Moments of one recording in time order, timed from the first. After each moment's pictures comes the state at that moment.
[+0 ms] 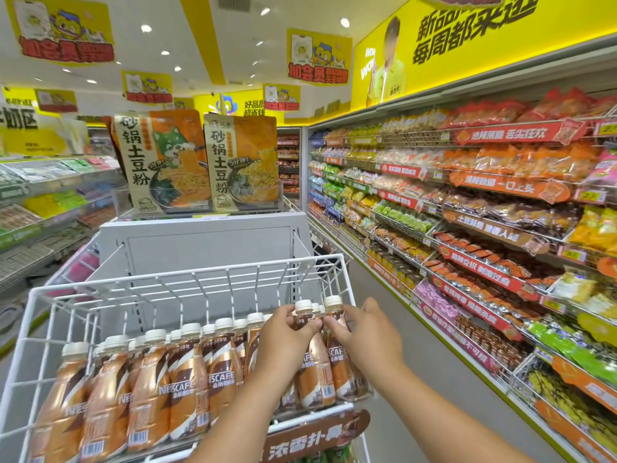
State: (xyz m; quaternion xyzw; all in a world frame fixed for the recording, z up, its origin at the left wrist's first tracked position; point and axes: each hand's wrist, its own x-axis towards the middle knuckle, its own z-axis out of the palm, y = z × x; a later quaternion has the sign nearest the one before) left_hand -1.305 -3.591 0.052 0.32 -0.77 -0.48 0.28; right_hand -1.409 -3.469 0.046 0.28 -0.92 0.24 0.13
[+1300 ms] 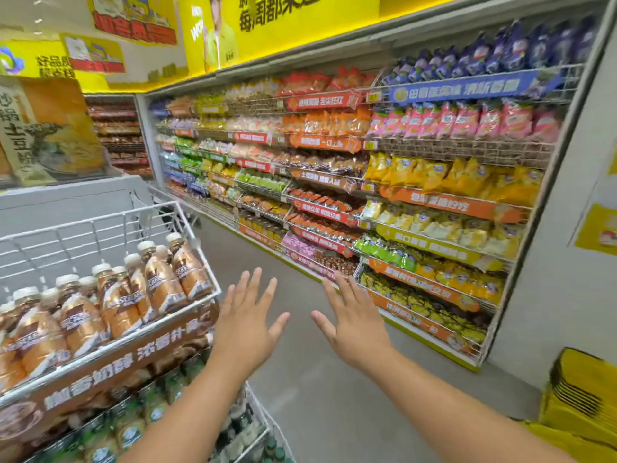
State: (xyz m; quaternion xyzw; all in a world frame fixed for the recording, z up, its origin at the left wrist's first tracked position) left_hand -1.220 -3.383 -0.008 -0.03 -0.97 -0.03 0.25; right_hand -1.249 -3.160 -0.010 0.18 -0.97 0.11 0.15
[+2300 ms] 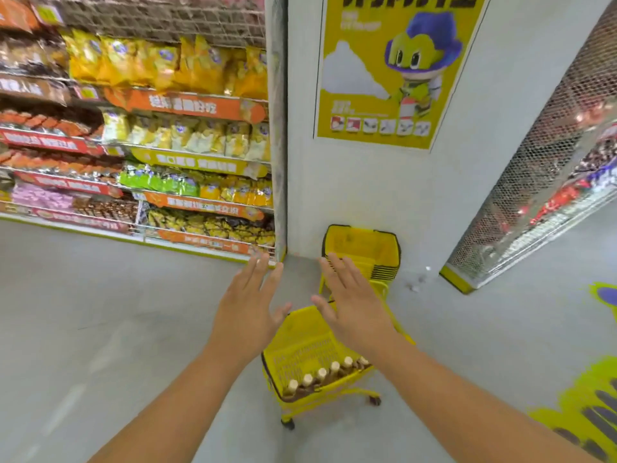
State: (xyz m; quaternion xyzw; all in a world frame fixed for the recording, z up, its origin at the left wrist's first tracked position) left_hand -1.300 -2.749 -0.137 -0.39 -0.91 -0.11 0.13; right_hand -1.198 -2.550 -0.138 -0.07 -0.99 0.07 0.14
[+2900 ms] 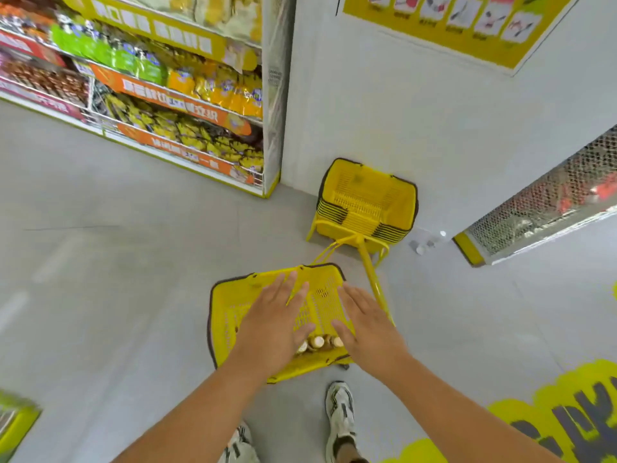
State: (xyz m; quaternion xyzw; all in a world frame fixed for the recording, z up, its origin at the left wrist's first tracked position) left_hand -1.354 -2.558 -0.347 -0.36 -0.92 -0.13 -0.09; right_hand -1.262 -2.353 -0.349 -0.07 -0.98 0.15 -0.10
